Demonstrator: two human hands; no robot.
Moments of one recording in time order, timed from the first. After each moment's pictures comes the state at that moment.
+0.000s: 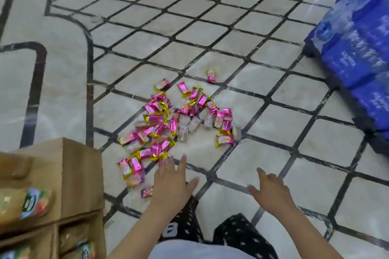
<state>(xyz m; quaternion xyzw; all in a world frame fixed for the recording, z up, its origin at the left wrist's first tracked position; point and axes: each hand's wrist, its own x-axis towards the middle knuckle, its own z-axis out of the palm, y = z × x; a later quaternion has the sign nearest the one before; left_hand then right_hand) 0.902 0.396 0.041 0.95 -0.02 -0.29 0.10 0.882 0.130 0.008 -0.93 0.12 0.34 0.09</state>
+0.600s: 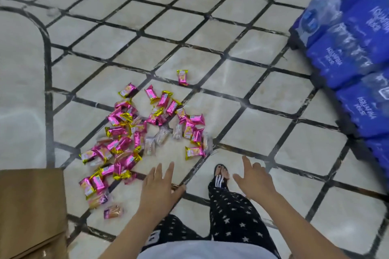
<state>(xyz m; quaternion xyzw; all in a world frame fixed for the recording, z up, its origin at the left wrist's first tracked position) 1.073 0.192 -0.034 0.94 0.00 -0.32 0.08 1.096 -0.081 -0.037 -0.90 0.13 0.40 0.10</state>
